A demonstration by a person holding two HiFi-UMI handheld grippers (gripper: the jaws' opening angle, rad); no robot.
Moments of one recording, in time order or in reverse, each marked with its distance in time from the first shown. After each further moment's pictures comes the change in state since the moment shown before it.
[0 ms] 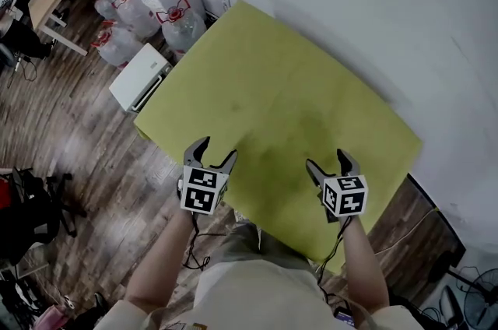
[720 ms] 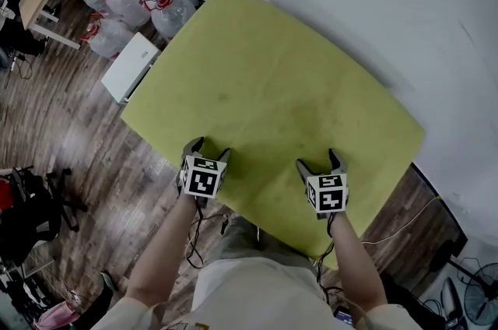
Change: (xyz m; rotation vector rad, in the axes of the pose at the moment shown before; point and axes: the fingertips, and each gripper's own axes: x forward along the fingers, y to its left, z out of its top) left arm 0.070 -0.007 -0.089 -0.061 0.239 0.024; right arm 0.042 -0.016 -0.071 -0.044 0.114 -0.064
